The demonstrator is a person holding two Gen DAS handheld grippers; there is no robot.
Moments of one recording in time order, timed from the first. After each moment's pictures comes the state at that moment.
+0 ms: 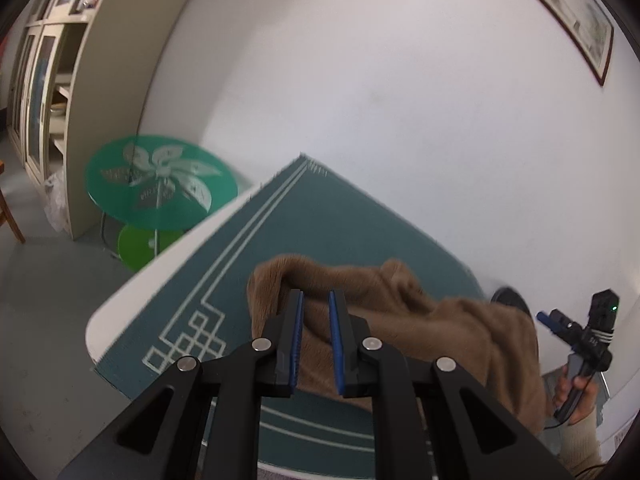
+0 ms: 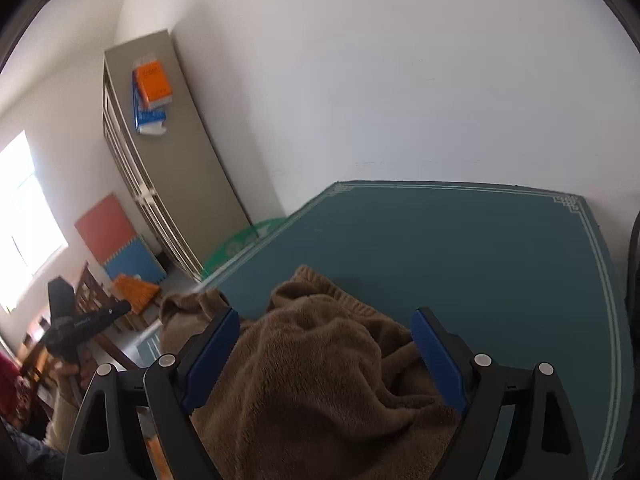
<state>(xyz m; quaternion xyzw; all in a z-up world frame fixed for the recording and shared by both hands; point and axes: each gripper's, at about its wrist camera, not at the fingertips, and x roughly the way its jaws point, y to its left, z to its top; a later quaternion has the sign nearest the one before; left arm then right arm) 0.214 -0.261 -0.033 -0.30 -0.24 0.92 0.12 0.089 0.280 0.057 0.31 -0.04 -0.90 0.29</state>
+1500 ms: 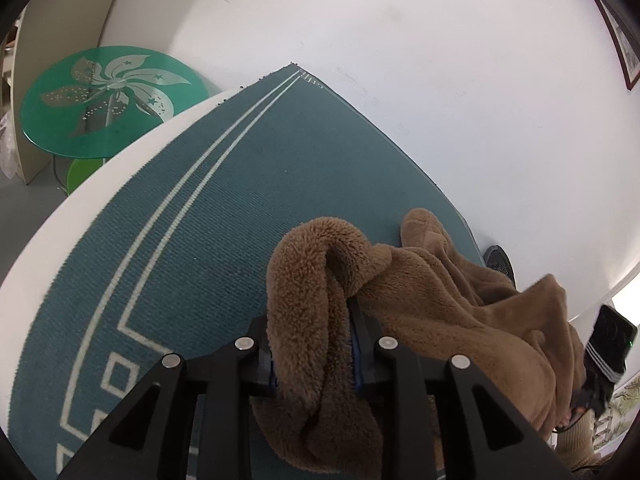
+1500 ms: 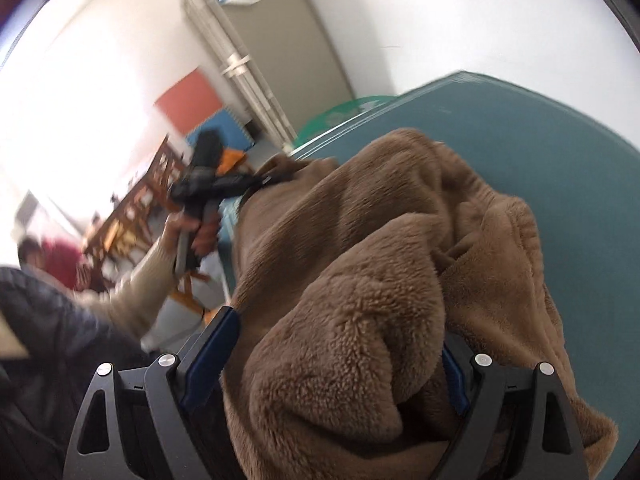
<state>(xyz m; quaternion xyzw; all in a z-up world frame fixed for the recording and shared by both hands) 0.101 -0.238 -0.102 -0.43 -0.26 0.84 0.21 0.101 0.190 0.017 0.45 0.07 -0.75 0.48</state>
